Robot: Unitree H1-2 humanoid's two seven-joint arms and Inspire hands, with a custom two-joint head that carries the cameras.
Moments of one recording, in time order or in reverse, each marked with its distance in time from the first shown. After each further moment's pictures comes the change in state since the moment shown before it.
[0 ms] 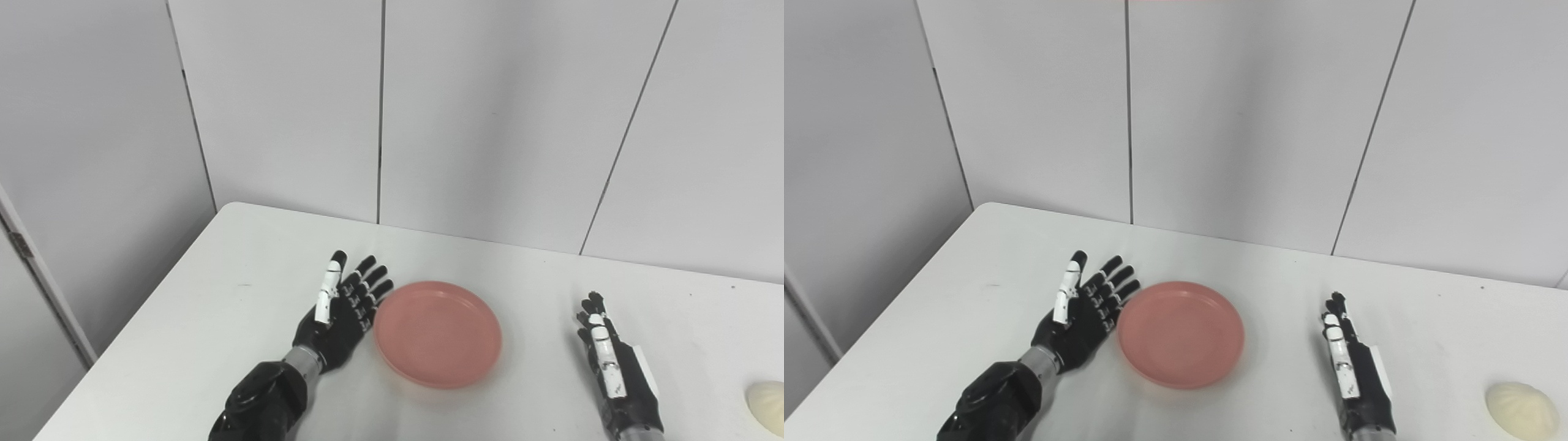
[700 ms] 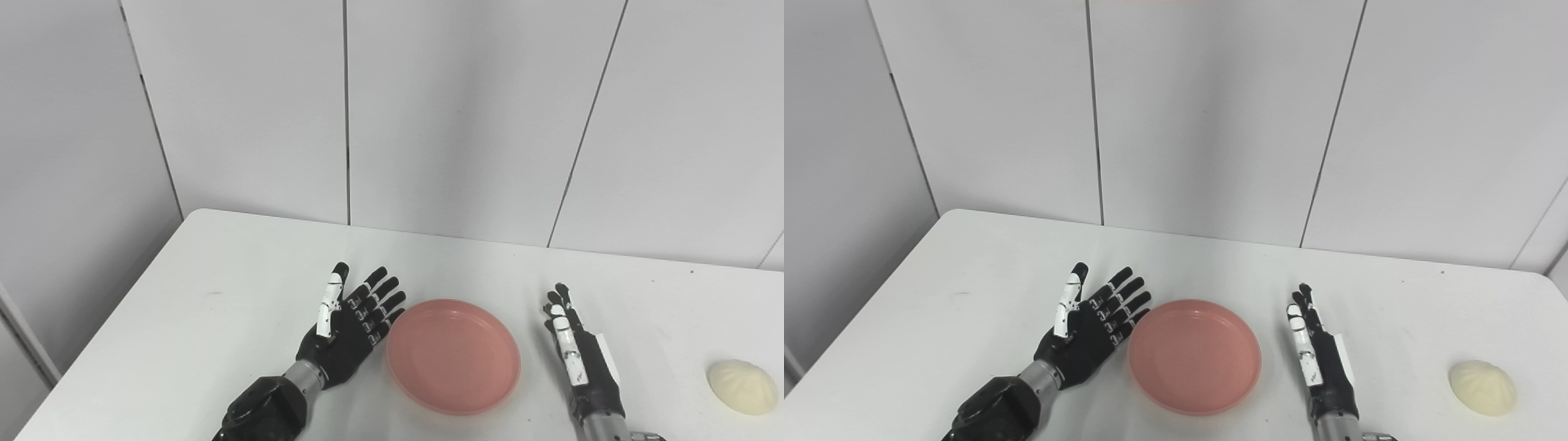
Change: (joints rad) left arm 0.001 -0.025 -0.009 0.043 -0.054 0.007 -0.085; right arm 0.001 0.021 0.026 -0.006 -0.046 0.009 -0.059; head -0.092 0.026
